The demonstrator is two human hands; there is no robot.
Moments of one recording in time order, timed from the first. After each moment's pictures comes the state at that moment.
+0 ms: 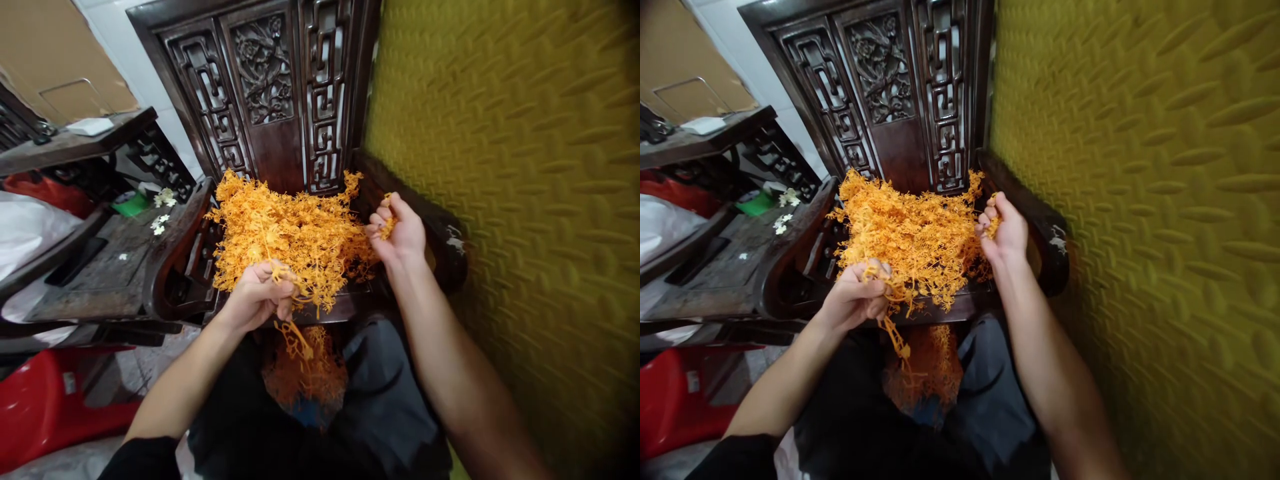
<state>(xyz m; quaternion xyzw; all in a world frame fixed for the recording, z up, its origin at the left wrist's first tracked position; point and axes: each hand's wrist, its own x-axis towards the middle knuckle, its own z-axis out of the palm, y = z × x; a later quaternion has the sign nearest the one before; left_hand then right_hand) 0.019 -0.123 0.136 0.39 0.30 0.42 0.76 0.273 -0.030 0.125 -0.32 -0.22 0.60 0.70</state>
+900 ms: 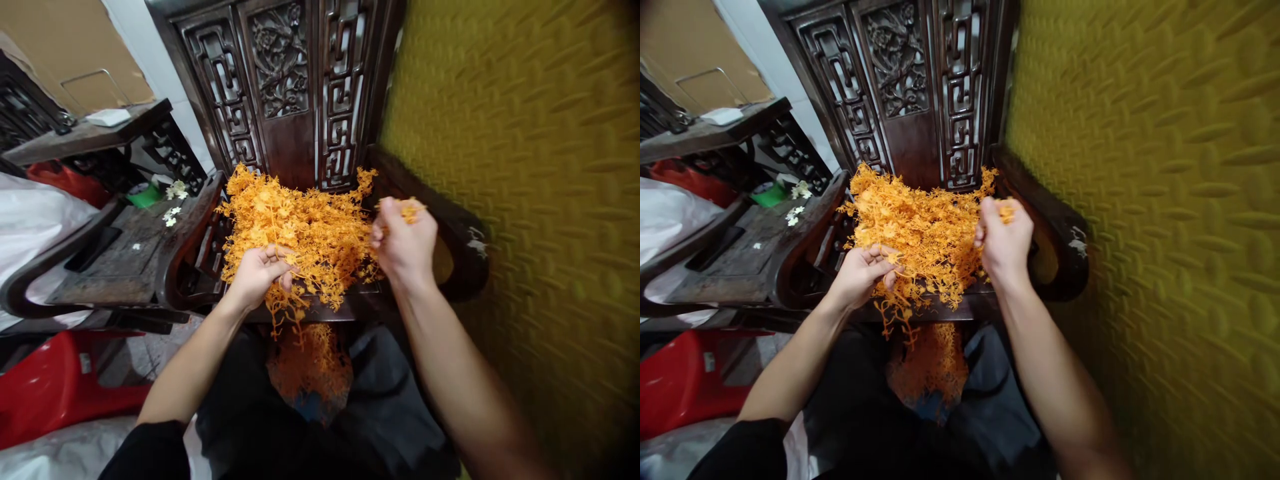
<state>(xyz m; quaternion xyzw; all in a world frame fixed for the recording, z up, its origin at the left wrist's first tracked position) 0.007 -0.101 0.123 0.49 0.45 0.46 0.59 0.244 -0.052 0.115 -0.40 -0.37 0.41 0.73</state>
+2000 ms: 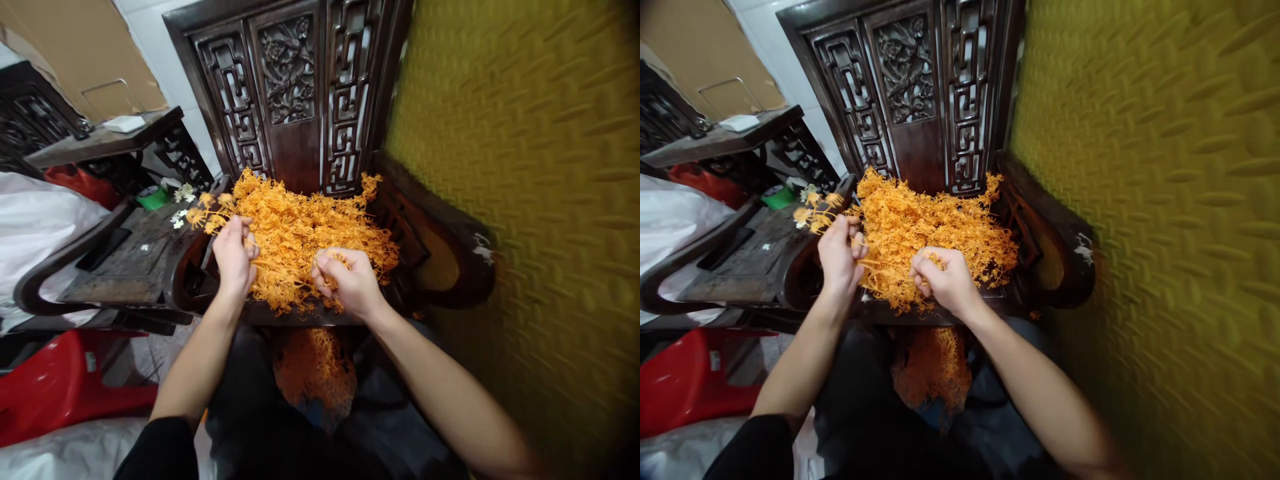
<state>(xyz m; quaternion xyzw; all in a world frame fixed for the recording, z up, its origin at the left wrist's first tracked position) 0.000 -0.070 0.134 0.36 0.42 0.73 0.40 0.185 -0.103 0.116 -0.29 -0.52 0.62 0.51</state>
